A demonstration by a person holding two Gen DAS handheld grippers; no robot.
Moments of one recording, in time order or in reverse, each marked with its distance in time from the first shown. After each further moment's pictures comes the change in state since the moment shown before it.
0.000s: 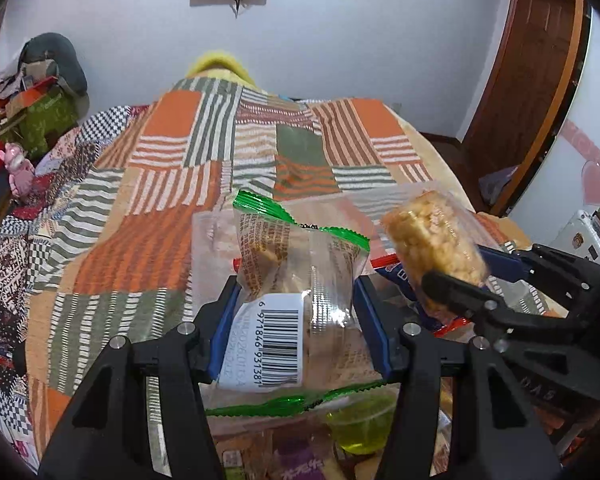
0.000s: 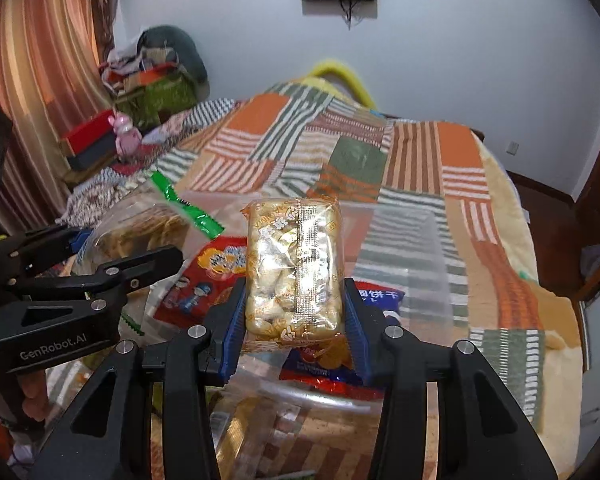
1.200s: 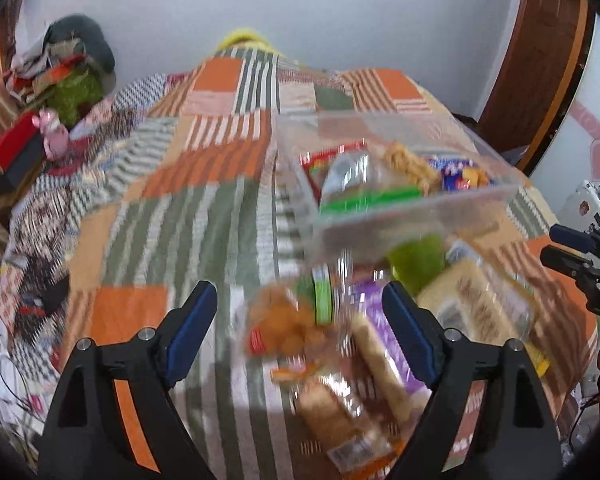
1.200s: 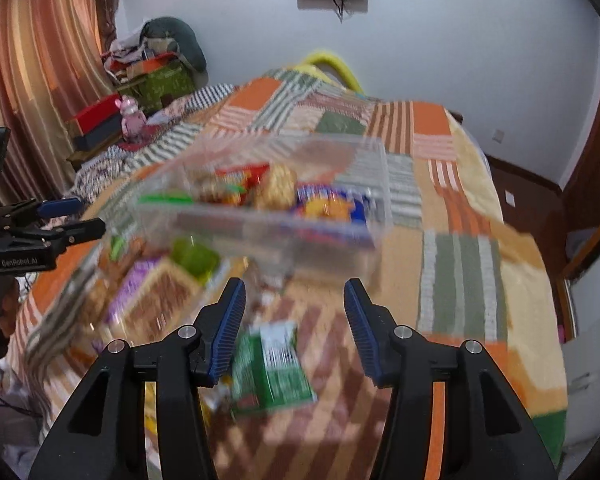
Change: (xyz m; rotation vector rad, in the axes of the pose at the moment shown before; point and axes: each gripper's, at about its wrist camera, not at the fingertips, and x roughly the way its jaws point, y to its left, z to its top) left arm -0.070 0.044 -0.098 -0.020 0.079 0.066; right arm -0.073 -0.011 -0.073 0.001 0.051 -0.025
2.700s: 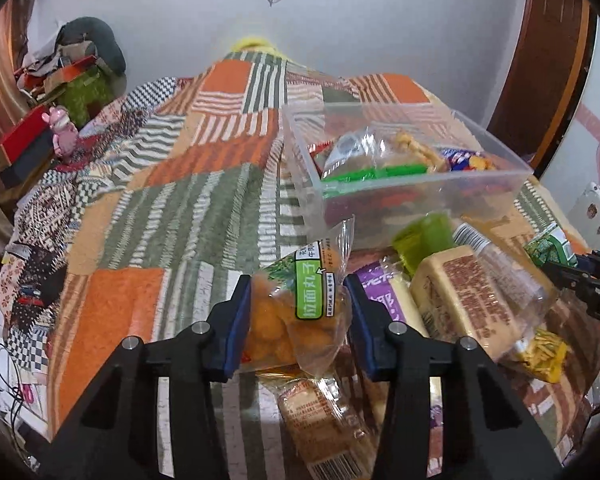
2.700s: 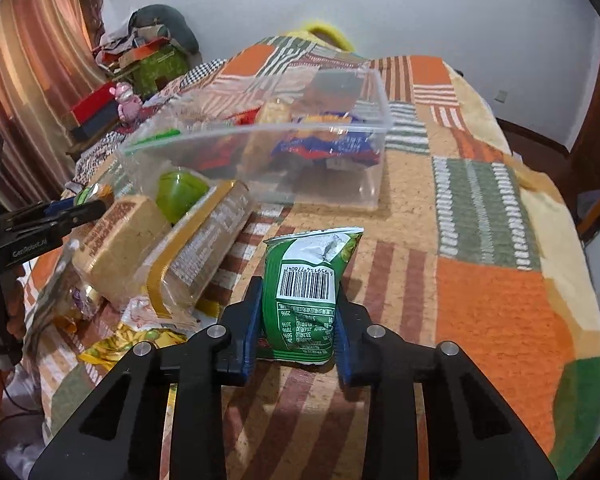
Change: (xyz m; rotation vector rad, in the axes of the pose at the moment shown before) left arm 0.000 -0.005 -0.018 -0.011 -0.070 0.035; right arm 0.012 -0.007 -0.036 0.082 0.039 0.042
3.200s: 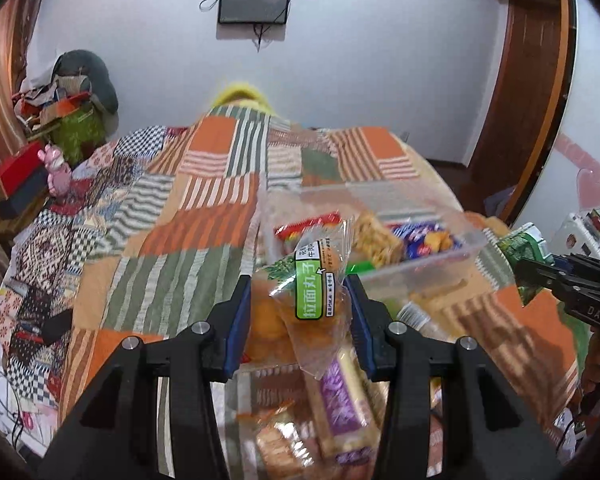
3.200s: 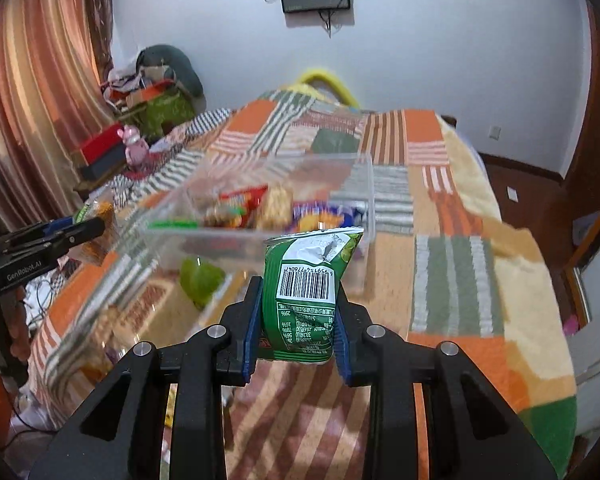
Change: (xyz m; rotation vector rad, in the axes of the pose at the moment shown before) left arm -0.044 -0.022 0.050 0.008 -0.155 -0.053; right arm -0.038 0.002 0.041 -0.005 -0.158 0.001
